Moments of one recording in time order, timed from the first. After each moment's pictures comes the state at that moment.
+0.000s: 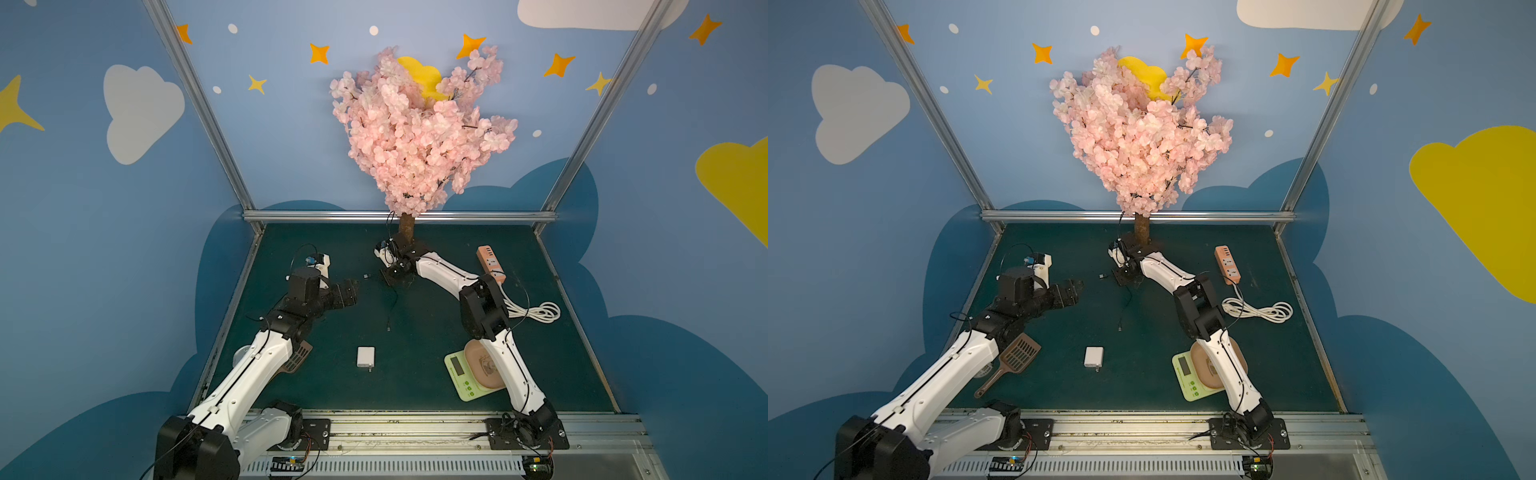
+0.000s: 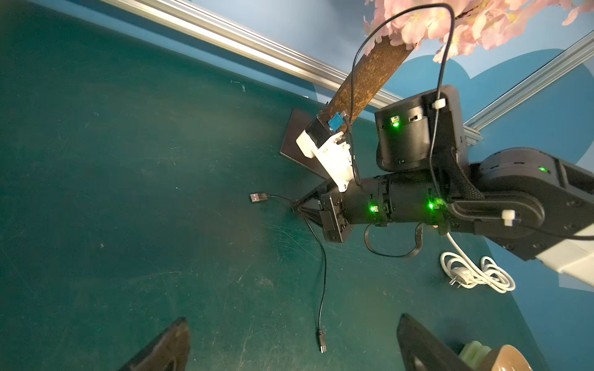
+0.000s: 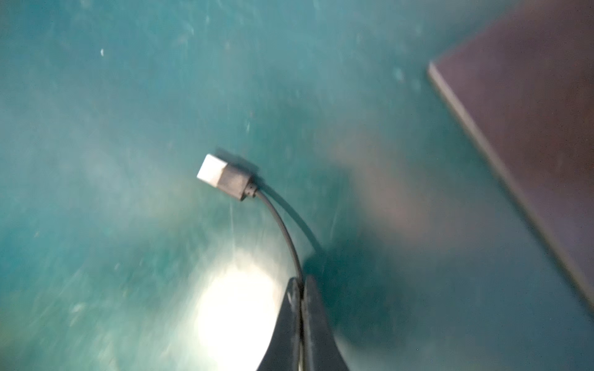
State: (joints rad) left arm -0.28 1.07 0.78 -0.26 0.15 -0.45; right arm 0.67 2.47 2.10 -0.68 -0.20 0.06
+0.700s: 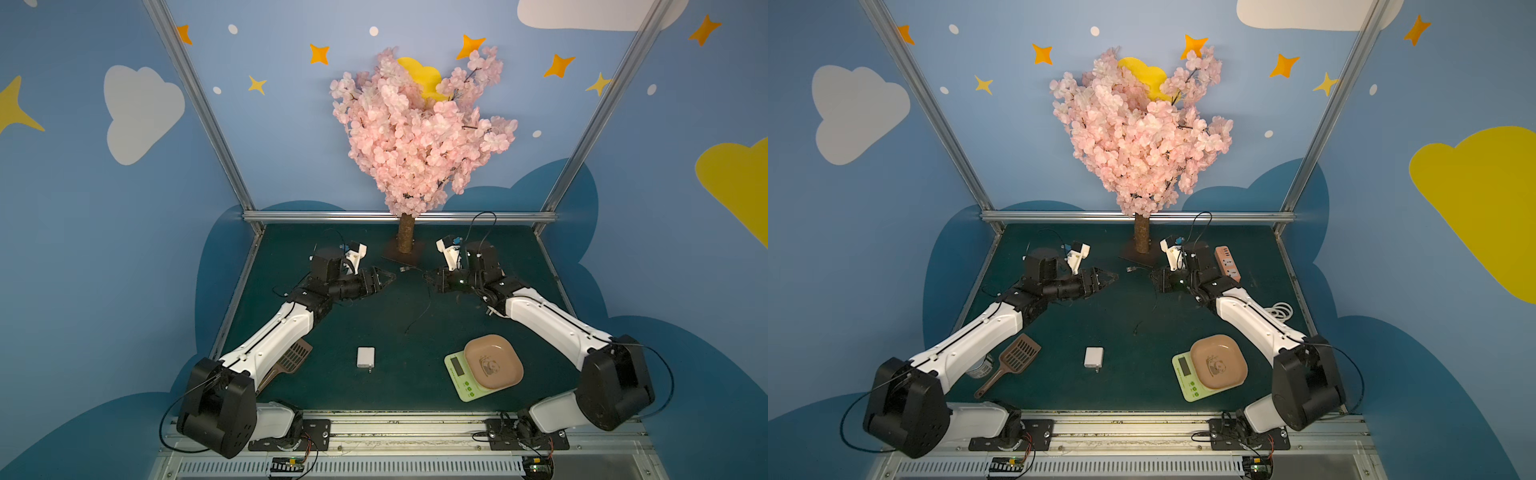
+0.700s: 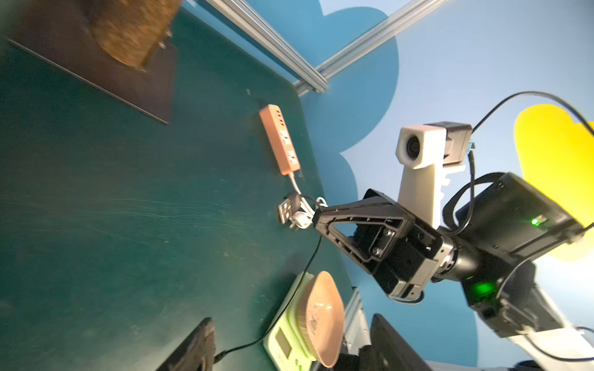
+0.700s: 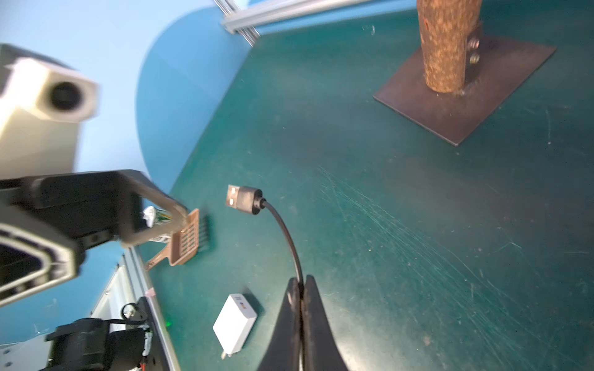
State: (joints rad) left arm -0.38 1.36 0.95 -0.03 0.70 -0.79; right arm 0.51 1.42 1.04 -0.16 -0.48 0.36
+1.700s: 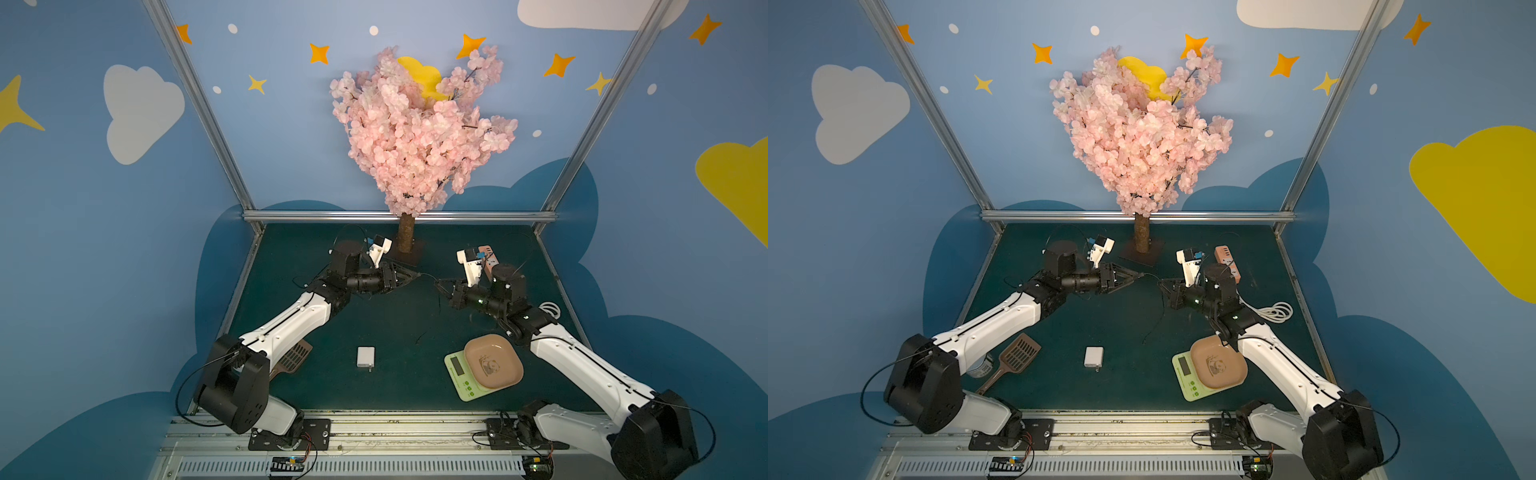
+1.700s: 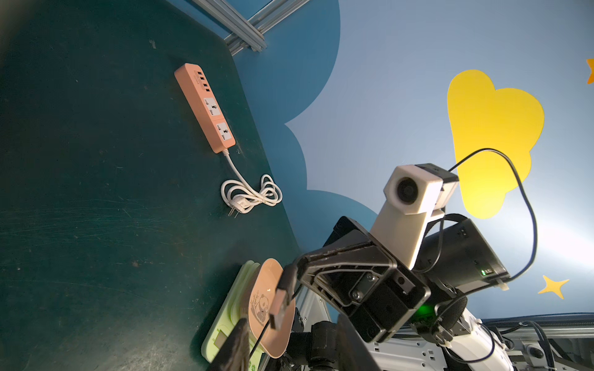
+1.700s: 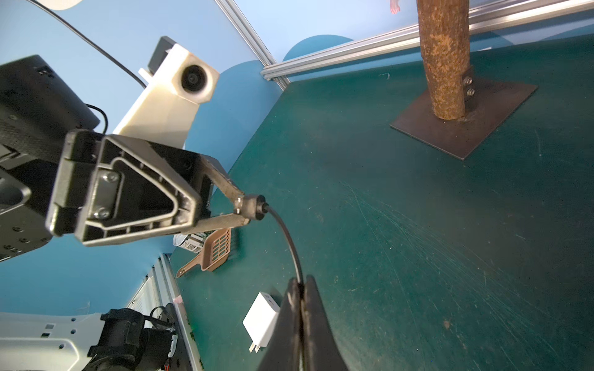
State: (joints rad) left arm -0.48 1.48 1.04 0.10 0.79 -0.89; right arm 0.50 1.14 0.79 0.01 -0.47 0.45
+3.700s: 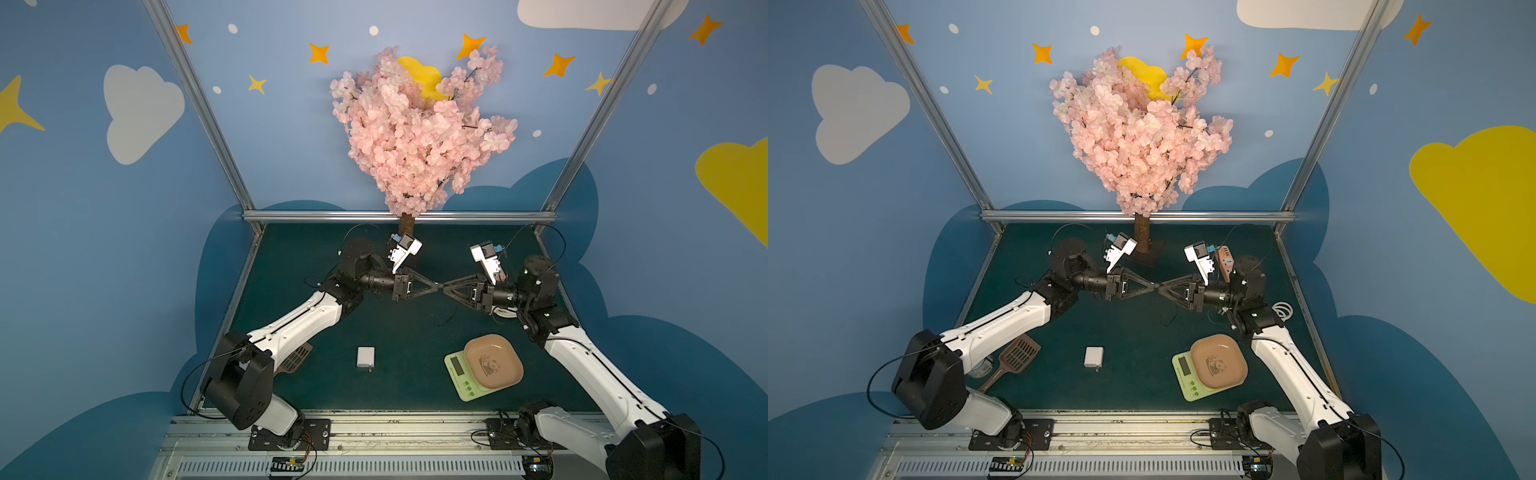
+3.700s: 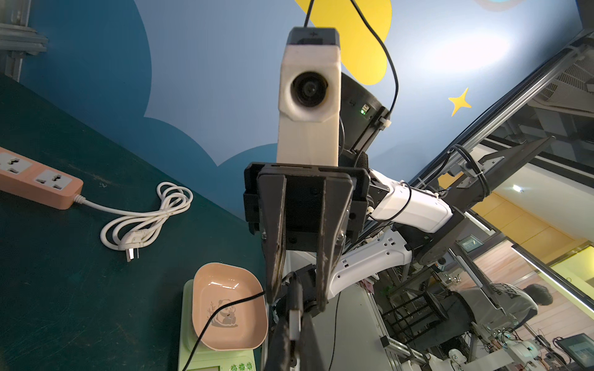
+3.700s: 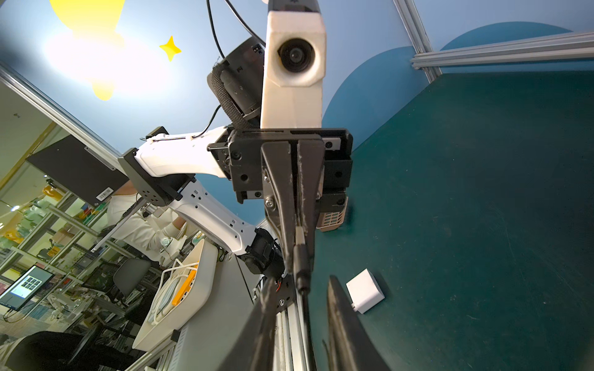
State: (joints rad) left arm -0.59 1.51 1.10 0.34 1.11 -0.61; right arm 0.32 1.08 0.82 0.15 -1.17 0.54
